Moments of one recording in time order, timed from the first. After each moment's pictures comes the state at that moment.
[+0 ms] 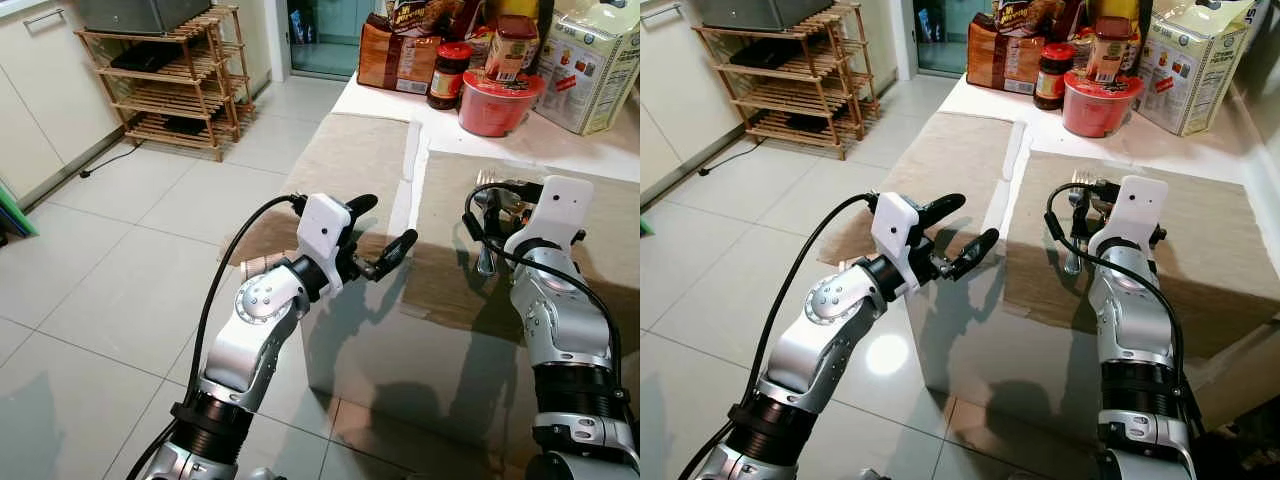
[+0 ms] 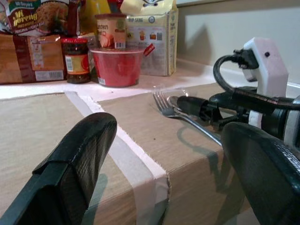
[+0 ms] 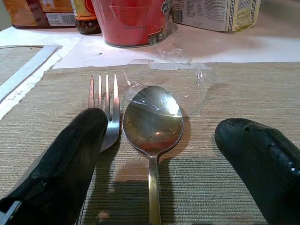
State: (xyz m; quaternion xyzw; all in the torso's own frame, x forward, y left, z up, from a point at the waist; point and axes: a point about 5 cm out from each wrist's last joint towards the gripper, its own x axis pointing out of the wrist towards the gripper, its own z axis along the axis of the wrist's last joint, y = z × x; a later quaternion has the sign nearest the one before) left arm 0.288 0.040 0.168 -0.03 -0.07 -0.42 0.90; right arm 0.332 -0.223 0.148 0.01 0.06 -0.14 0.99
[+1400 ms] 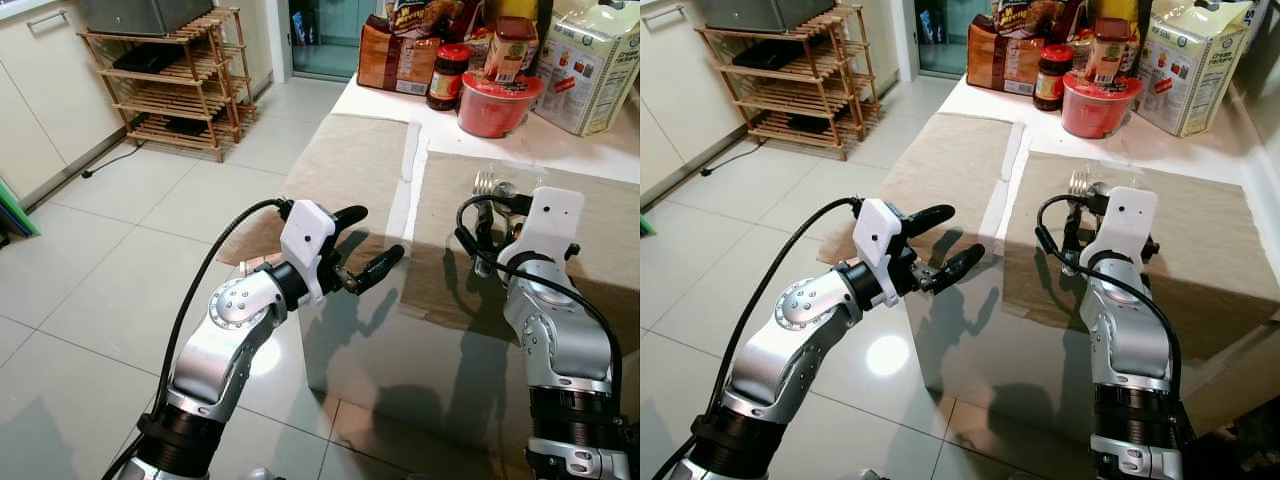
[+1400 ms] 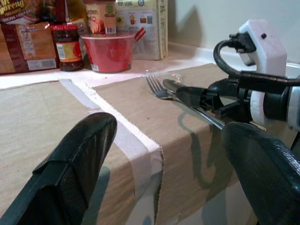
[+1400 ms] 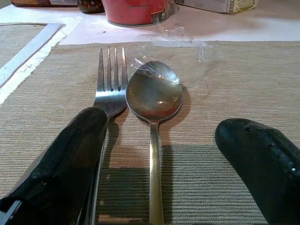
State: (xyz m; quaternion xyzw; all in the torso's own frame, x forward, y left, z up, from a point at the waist) left arm 0.278 0.059 0.168 0.00 -0.04 -0.44 0.90; right arm 0.310 -0.210 0.146 0.01 0.10 -0.16 0.98
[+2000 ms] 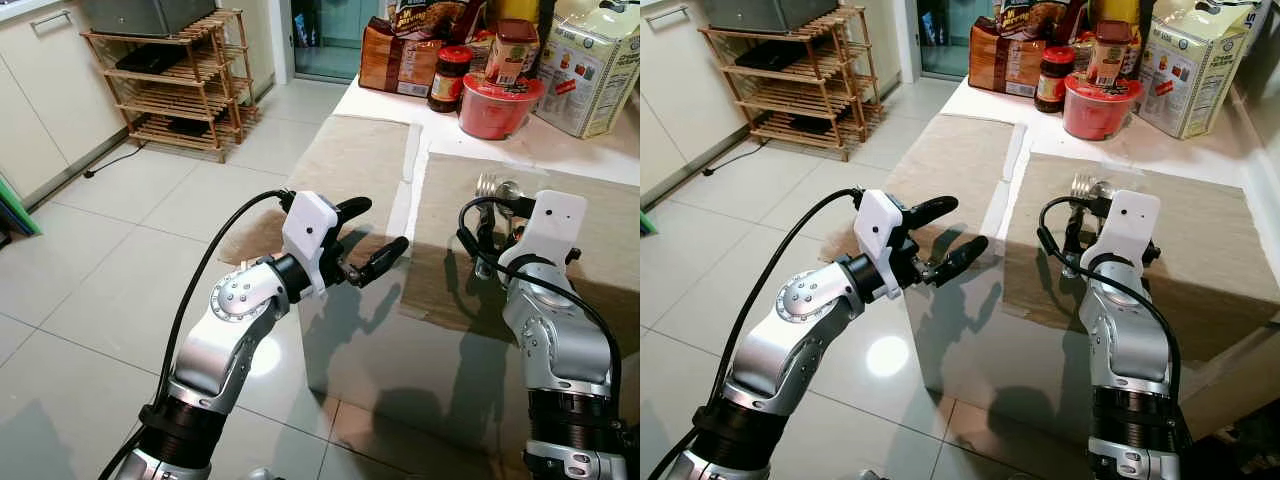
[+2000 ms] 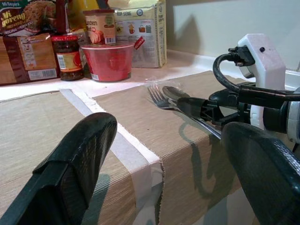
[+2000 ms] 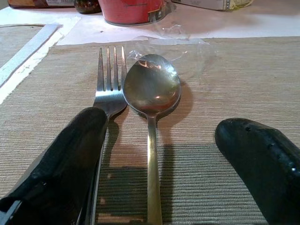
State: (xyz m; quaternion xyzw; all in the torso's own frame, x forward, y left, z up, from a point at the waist) left arm 0.281 0.057 0.174 0.00 -0.05 -0.45 0.89; right arm 0.308 -0.210 0.144 0.02 0.10 -0.17 0.98
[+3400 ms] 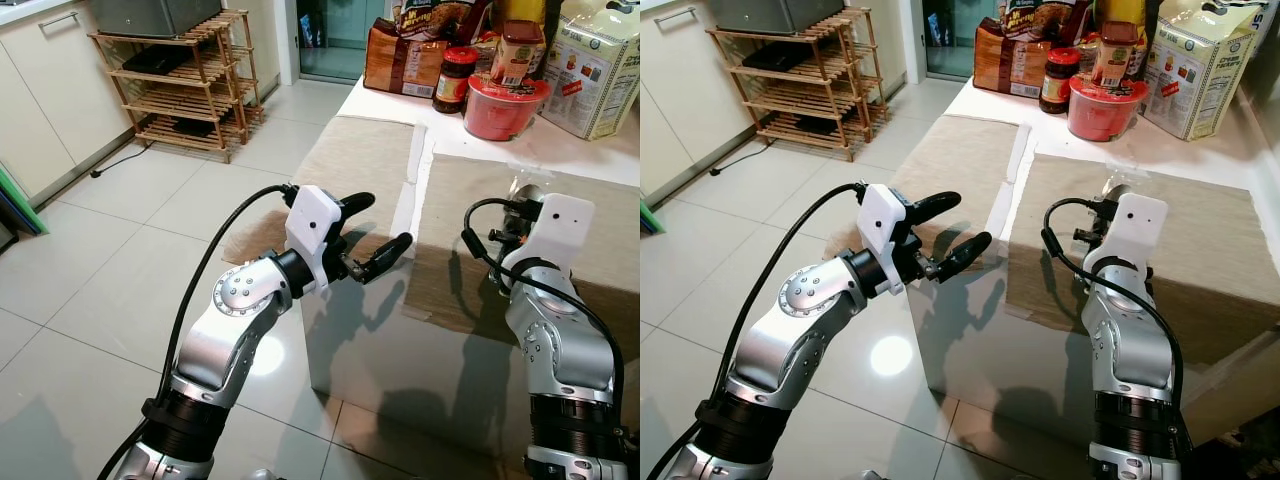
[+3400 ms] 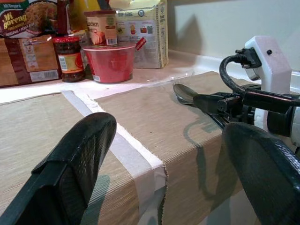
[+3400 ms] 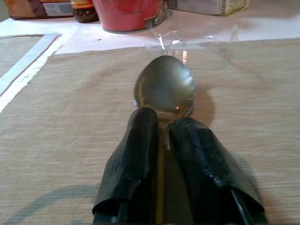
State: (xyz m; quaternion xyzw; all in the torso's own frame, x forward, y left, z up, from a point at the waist) left arm 0.284 0.054 0.178 0.00 -0.05 -0.45 0.89; right arm 0.304 -0.216 0.146 0.03 0.08 -0.17 0.98
